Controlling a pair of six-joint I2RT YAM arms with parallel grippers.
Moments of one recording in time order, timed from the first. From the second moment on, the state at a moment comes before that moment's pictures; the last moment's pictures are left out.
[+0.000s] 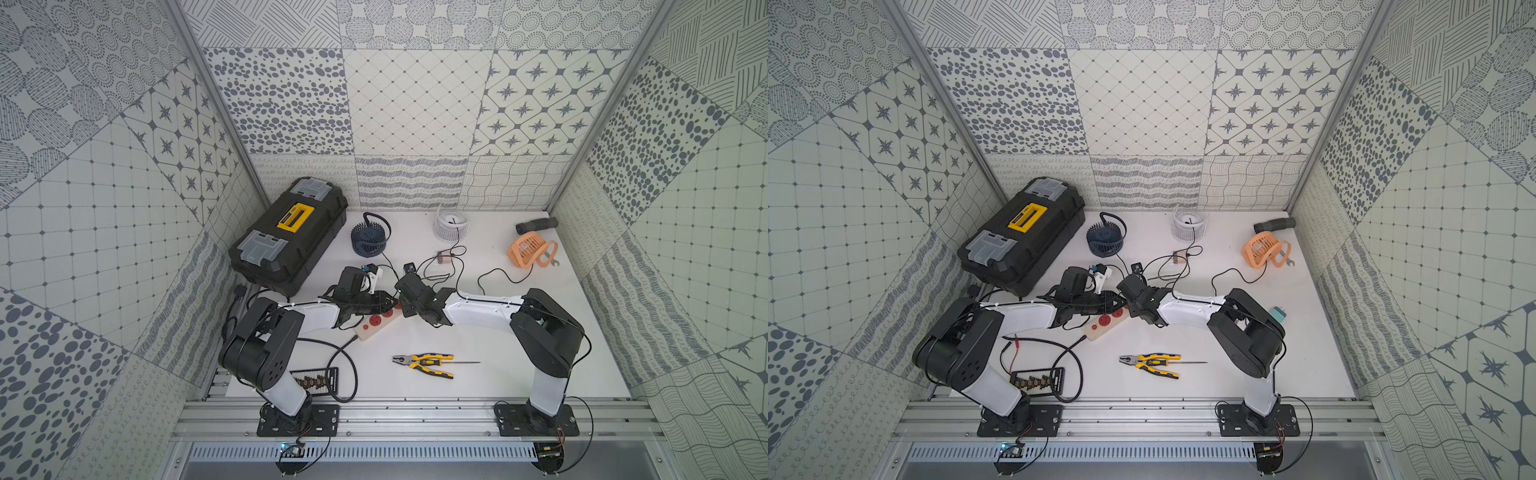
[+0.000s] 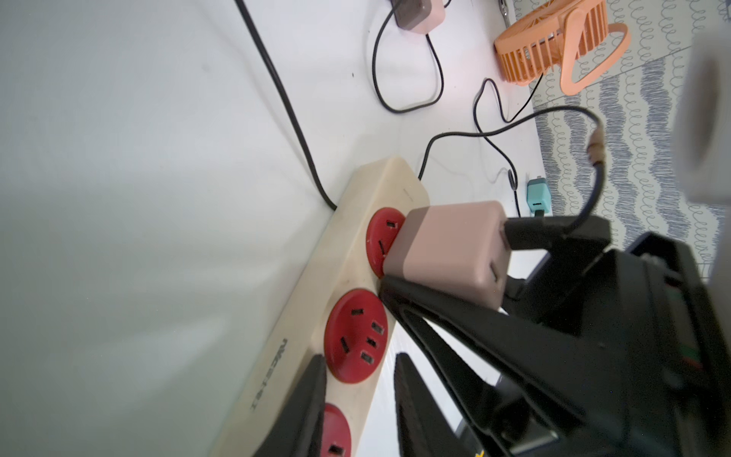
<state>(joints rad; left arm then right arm) -0.33 1.66 0.68 0.19 0.55 -0.51 0.91 1.88 1.10 -0.24 0.37 0.50</state>
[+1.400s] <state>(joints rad) -0.47 1.57 0.73 0.12 0.61 -0.64 0.86 1.35 0.98 -0.49 0.16 0.68</state>
